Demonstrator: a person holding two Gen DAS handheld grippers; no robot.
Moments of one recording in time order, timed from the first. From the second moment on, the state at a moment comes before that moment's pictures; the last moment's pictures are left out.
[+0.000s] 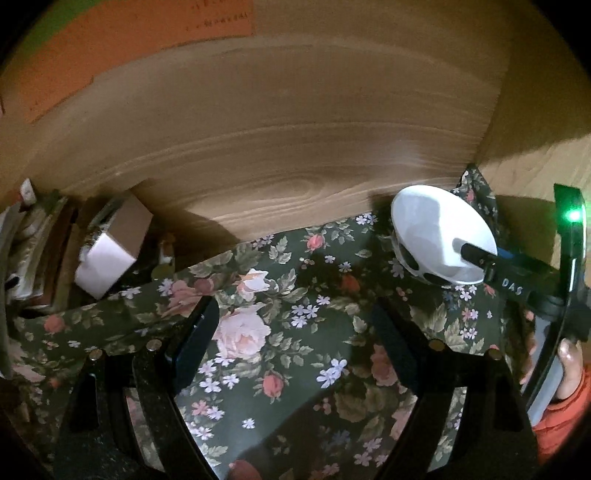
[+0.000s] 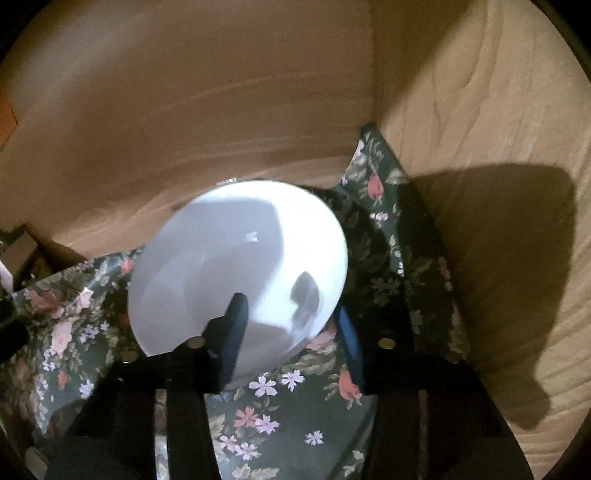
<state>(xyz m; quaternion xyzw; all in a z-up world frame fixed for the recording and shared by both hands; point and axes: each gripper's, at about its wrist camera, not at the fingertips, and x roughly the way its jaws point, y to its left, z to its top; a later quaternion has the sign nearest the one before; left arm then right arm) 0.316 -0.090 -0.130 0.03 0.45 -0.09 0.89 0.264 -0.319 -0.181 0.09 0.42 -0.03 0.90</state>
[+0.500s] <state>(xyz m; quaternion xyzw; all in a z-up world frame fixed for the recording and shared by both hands) 0.335 -0.098 -0.139 0.02 0.46 -0.09 0.88 0.260 -0.293 -0.180 0.05 0.43 0.04 0.90</state>
